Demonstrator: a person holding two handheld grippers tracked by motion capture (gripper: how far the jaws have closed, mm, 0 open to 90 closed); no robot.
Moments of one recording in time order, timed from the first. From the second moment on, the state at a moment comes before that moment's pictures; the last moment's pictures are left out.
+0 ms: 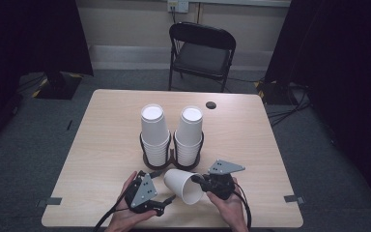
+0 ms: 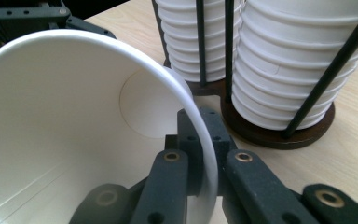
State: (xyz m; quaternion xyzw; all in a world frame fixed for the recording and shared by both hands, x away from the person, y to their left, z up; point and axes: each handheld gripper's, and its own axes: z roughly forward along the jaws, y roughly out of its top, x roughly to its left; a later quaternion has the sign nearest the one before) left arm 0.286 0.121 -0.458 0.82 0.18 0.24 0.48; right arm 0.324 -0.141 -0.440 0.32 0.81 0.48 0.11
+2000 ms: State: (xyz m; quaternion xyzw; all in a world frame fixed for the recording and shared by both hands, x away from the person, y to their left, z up) left arm 0.285 0.076 -0.454 0.82 0.15 0.30 0.47; right arm 0.345 -0.114 -0.434 0.35 0.82 0.45 0.02
